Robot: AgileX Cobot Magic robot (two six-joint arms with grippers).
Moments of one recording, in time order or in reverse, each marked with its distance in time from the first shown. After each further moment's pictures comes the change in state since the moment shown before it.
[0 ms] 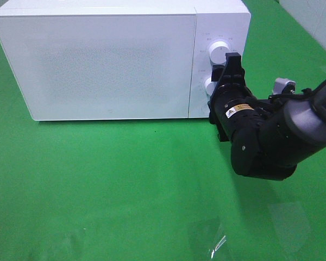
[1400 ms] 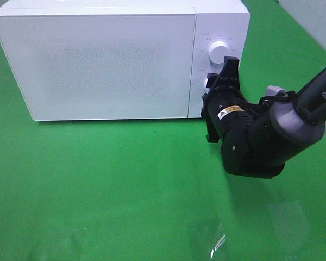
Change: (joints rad) left arm 0.000 0.000 0.000 0.000 0.000 0.000; right arm 0.001 0.060 -0.065 0.000 0.015 0.153
